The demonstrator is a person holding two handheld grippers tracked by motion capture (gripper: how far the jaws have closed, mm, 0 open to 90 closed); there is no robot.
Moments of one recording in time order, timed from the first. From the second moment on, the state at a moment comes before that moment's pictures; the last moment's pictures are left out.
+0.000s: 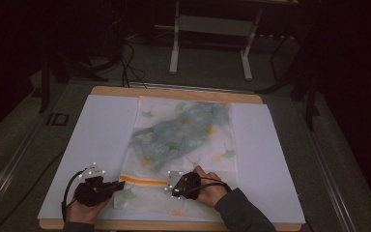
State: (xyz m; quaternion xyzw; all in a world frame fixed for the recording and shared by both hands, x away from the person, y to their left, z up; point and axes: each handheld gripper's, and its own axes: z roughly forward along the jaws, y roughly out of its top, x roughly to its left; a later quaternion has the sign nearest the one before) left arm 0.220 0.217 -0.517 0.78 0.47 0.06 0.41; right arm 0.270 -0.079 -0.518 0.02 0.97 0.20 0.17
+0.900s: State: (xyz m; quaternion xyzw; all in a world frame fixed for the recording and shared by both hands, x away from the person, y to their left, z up) left arm 0.220 0.218 -0.518 0.78 0.47 0.06 0.41; right arm 0.271 -0.108 -0.518 0.03 0.97 0.18 0.18
